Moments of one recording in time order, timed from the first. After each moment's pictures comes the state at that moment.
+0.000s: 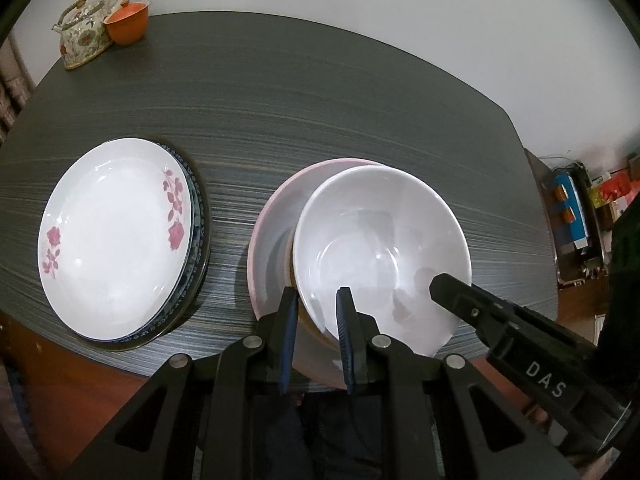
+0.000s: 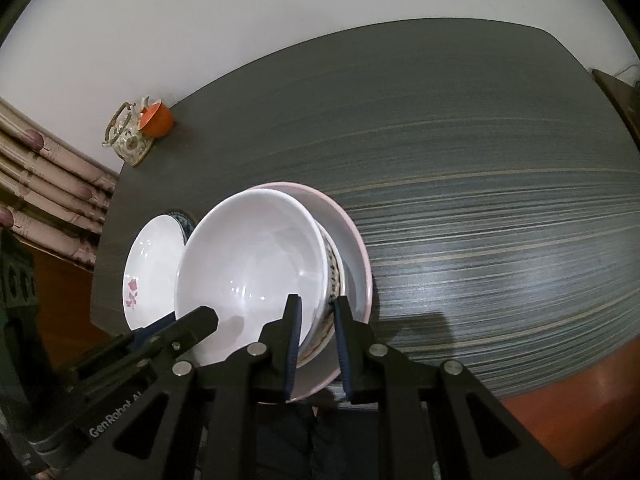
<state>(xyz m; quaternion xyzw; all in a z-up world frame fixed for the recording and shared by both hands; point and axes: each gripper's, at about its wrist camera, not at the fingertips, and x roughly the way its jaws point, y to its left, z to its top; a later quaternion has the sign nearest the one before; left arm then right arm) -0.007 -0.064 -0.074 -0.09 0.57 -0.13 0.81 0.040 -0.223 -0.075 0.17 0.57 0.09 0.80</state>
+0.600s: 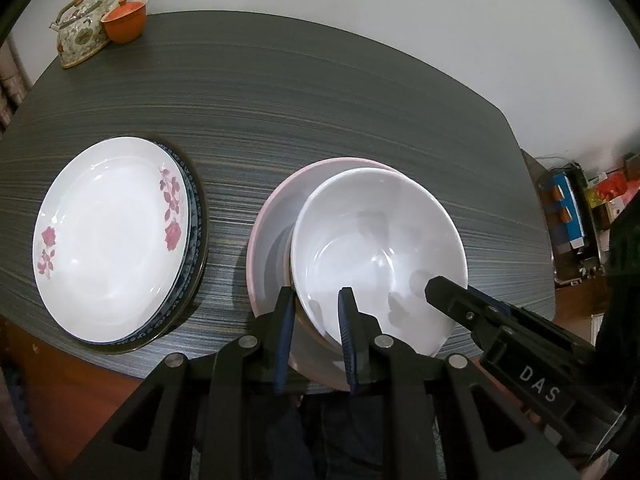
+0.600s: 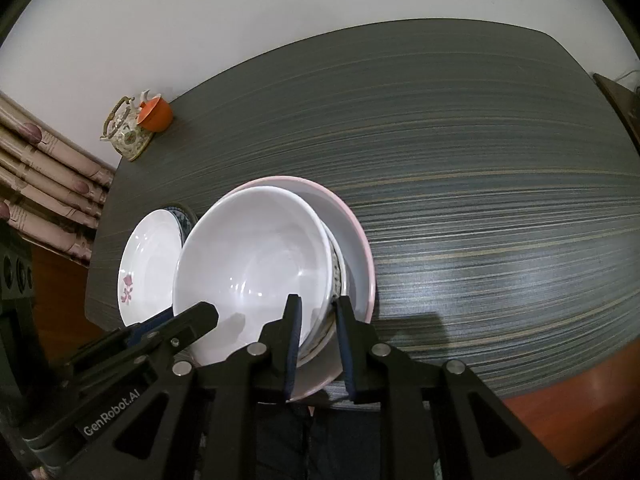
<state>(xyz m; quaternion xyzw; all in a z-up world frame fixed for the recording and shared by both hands) -0.008 -0.061 -0.077 -0.10 0.57 -0.13 0.81 0.040 -0.217 -0.077 0.16 0.57 0.08 0.80</state>
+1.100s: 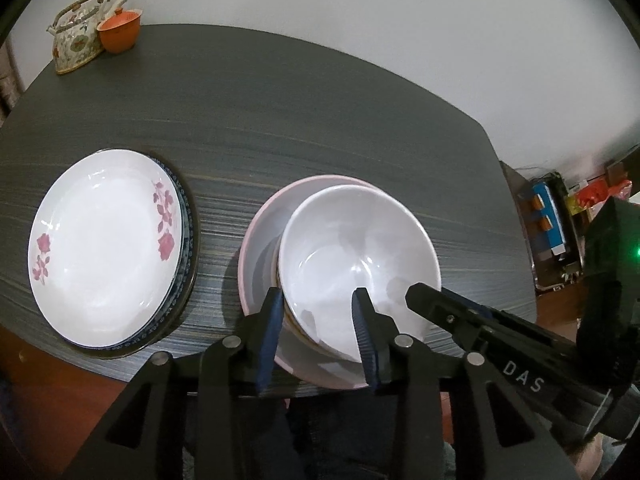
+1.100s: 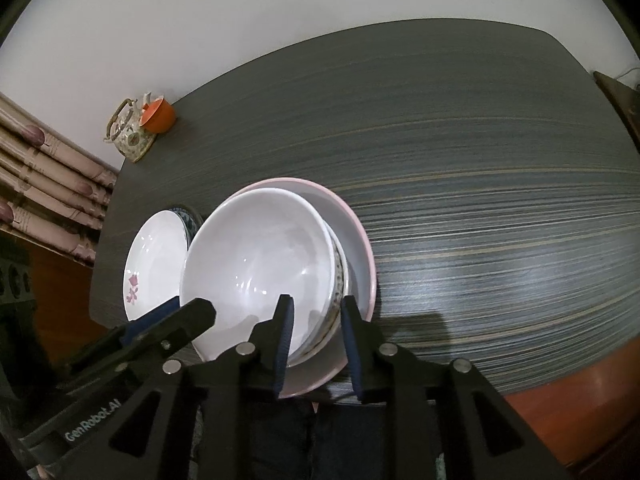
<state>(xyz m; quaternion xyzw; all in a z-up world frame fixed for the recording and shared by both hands) -0.013 -0.047 -0.062 -0.12 0.54 -0.16 0.82 0.037 -0.225 -0.070 0.17 0.57 0.09 0.80</state>
